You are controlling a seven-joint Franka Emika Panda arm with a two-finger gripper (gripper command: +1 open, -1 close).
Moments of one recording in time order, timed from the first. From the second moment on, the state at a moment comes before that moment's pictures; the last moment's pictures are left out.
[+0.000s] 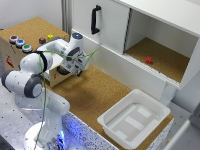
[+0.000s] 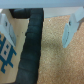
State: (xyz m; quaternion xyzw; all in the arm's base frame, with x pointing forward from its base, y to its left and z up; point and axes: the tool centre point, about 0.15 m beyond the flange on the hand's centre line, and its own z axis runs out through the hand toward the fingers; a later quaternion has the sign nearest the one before) arm 0.322 0.127 0.341 -0.99 -0.04 -0.07 0.09
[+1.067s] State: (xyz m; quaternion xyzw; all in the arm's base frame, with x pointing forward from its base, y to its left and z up) arm 0.340 0.146 0.297 -0.99 -0.02 -0.04 0.10
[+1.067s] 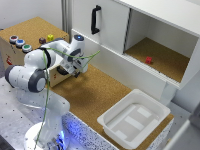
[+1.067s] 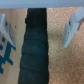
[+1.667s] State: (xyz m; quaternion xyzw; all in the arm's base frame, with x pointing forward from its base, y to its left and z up) arm 0.345 0.150 0.298 -0.99 -0.02 -0.04 0.10
